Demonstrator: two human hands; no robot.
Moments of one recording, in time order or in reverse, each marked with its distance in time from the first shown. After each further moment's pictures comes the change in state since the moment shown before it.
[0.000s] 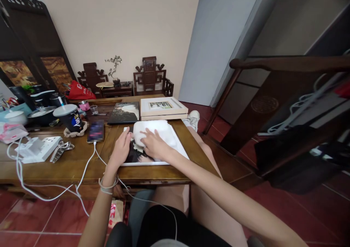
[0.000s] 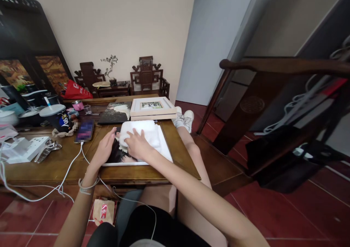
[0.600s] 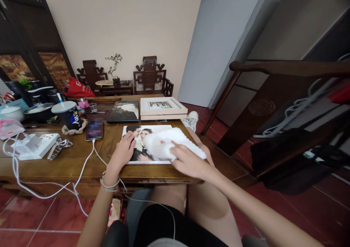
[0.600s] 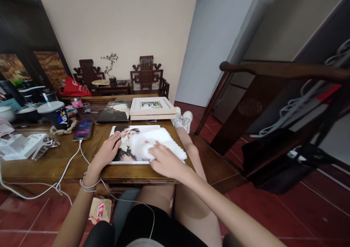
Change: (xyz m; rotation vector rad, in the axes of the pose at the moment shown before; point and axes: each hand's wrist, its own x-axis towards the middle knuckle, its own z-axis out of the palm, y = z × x) left_hand -0.006 0.001 0.009 0.280 -0.186 0.064; right_hand -0.091 0.029 -0.015 0.177 0.043 0.123
